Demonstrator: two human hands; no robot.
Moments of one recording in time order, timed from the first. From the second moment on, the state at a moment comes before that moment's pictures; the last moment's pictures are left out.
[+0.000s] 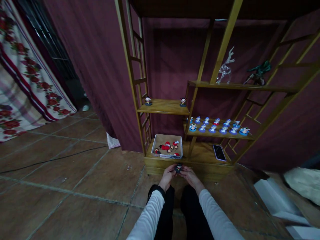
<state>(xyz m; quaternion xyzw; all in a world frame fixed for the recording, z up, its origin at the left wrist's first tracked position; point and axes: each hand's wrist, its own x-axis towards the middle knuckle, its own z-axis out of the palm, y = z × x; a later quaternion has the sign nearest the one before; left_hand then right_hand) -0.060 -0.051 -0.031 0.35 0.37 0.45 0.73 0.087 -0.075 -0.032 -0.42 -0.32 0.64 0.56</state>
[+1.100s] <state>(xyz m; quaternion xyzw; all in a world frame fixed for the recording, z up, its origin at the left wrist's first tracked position) -0.056 -0.051 -0.031 0.41 0.38 0.48 0.68 0.090 -0.073 -0.036 -0.41 -0.32 0.65 0.55</state>
